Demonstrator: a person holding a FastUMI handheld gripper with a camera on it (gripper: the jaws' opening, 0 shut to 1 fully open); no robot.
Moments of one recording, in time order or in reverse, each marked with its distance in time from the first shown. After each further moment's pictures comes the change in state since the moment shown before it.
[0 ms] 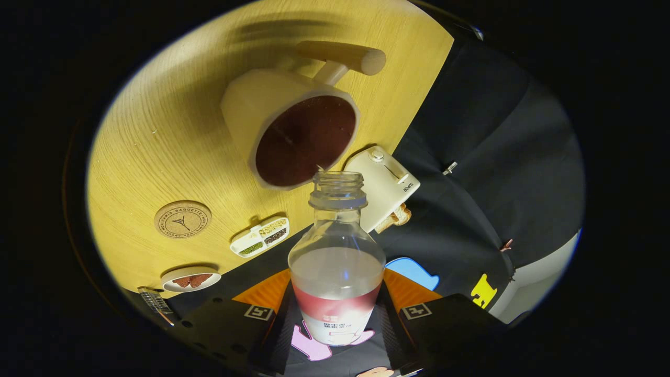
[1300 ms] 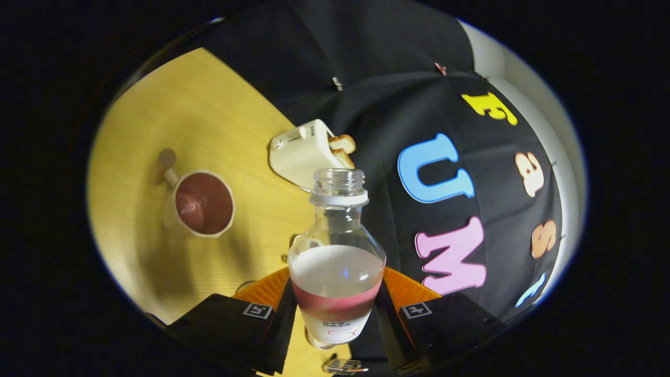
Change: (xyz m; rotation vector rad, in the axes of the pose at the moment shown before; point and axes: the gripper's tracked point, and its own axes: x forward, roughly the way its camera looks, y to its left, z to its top) arm -0.060 0.009 -0.057 1.245 0.099 -0.061
